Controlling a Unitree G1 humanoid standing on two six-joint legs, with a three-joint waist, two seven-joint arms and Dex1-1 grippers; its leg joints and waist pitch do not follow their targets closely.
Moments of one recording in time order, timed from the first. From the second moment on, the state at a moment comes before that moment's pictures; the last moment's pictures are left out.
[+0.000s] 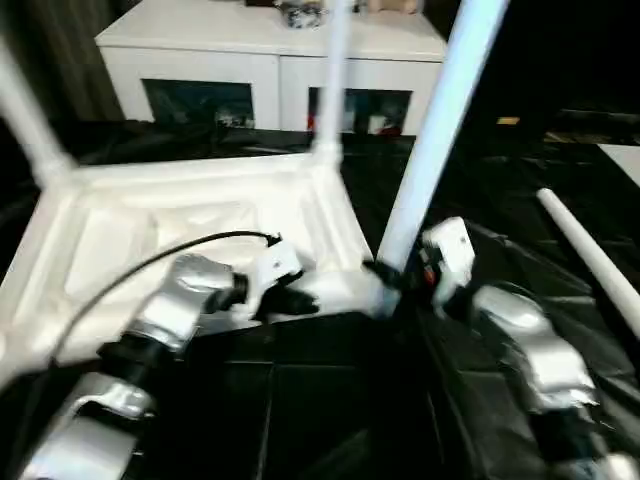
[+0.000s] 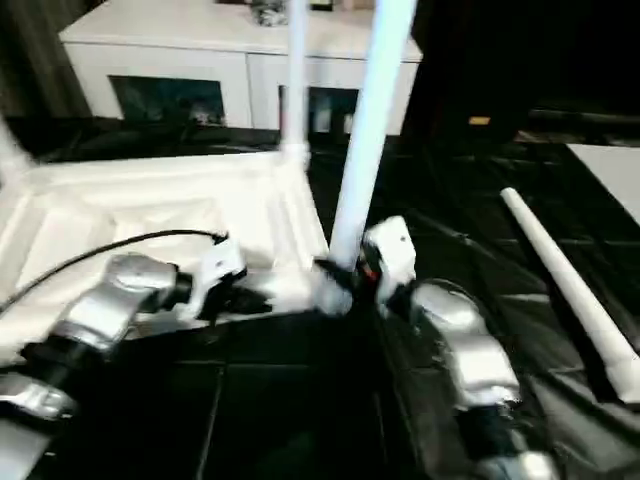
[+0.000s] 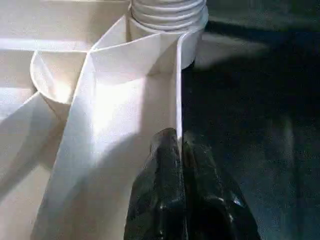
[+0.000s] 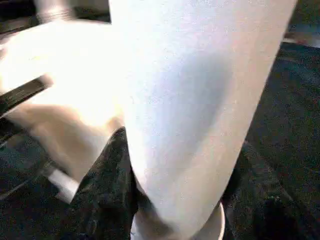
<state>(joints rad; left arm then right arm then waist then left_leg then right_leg) -0.60 0.33 -0.31 0.54 0.01 0.25 -1.07 -0.35 -0.24 0.08 0.24 0.25 0.29 0.53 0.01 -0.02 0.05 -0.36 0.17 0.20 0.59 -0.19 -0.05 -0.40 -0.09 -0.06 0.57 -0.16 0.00</state>
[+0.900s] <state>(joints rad) -0.64 -0.05 -0.27 0.53 0.11 0.55 -0.51 -0.64 -0.04 -0.05 0.72 0.10 0.11 -0.04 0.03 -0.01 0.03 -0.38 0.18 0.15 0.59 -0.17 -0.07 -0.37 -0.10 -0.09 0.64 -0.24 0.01</state>
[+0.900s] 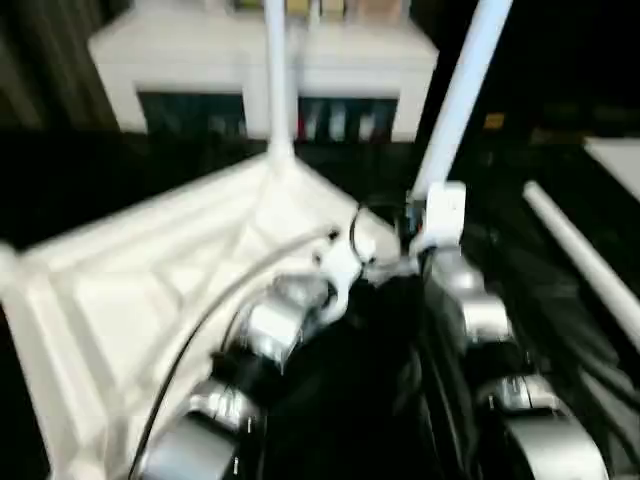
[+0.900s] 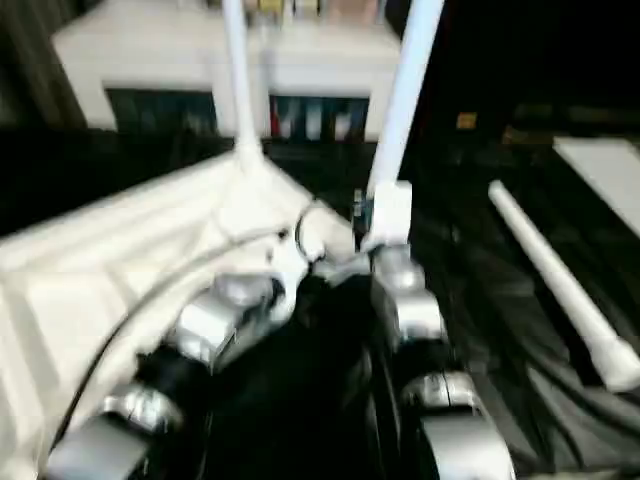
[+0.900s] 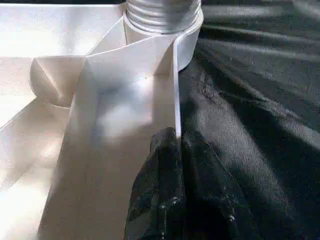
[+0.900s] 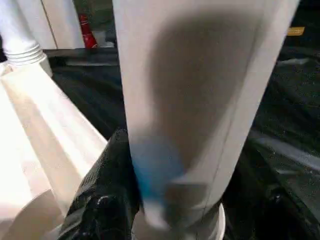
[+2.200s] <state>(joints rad) -0.56 0.41 -0.38 0.39 -0.04 0.16 -1.33 -0.15 -0.63 0.13 -0.04 0.34 0.29 0.99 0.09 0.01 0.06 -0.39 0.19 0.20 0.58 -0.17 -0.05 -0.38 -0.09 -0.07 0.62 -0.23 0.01</state>
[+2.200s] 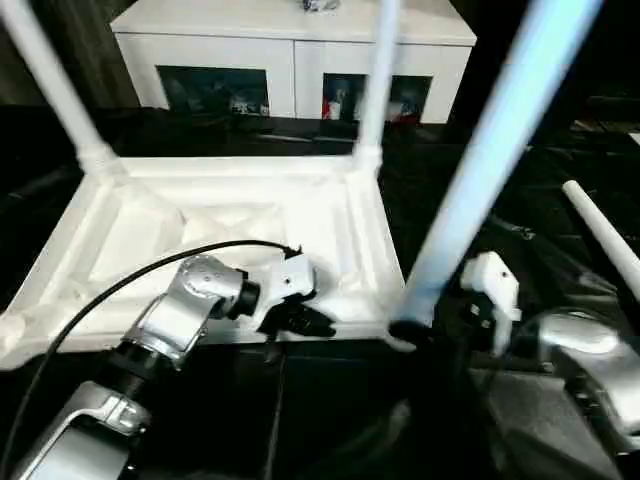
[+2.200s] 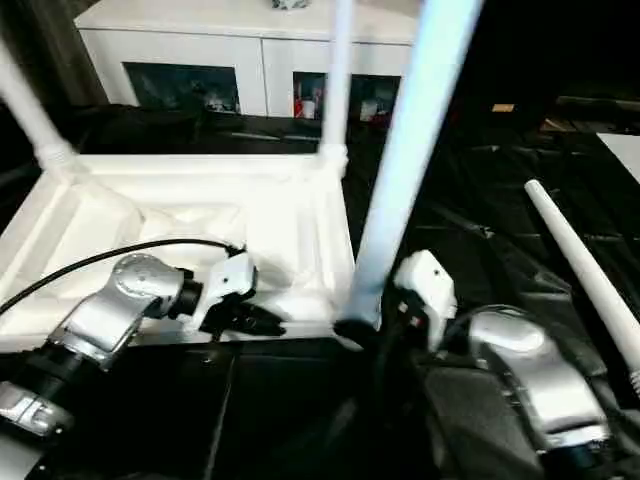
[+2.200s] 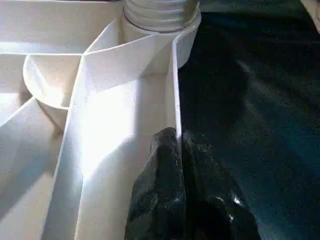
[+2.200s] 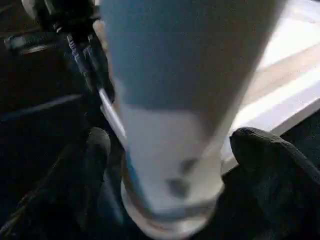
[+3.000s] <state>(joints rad) -0.56 0.42 -0.38 0.39 -0.04 0.15 -1.36 -0.15 -0.62 0.13 -0.02 0.34 0.26 1.05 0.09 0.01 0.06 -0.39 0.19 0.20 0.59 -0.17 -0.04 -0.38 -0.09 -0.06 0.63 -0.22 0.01</state>
